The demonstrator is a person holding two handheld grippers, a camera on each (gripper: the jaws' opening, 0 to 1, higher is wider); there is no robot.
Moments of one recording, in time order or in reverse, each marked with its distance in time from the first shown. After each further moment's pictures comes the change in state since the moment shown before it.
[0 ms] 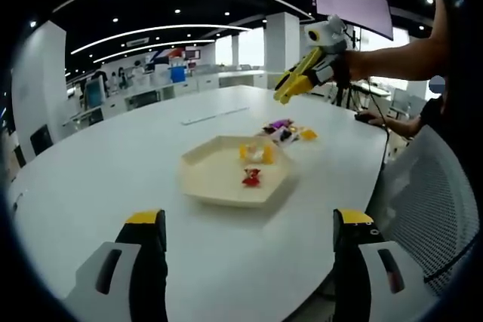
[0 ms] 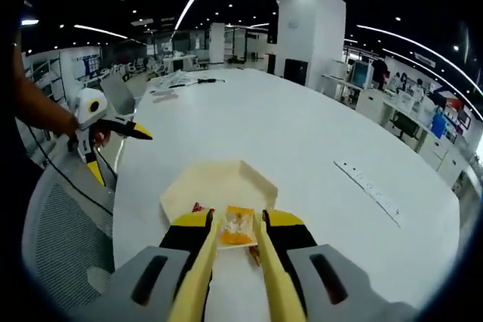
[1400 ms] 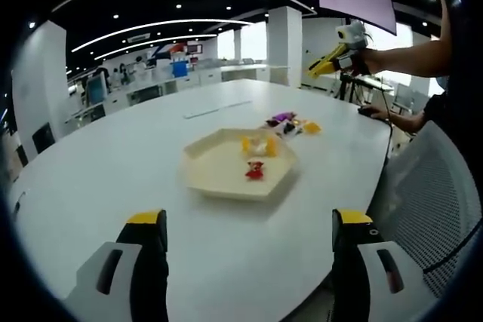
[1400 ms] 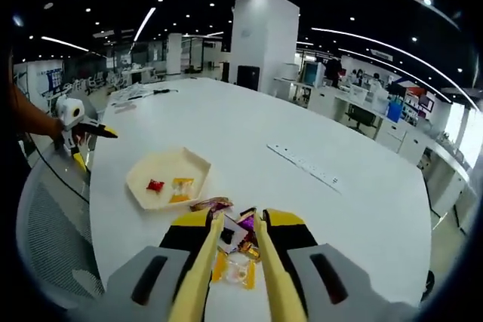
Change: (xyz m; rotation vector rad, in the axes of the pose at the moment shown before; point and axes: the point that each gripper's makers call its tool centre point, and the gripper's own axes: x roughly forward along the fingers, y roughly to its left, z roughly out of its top) left arm 0.001 0.005 -0.008 -0.001 0.040 0.021; right arm -0.101 -0.074 -0.053 0.092 -0.040 -0.240
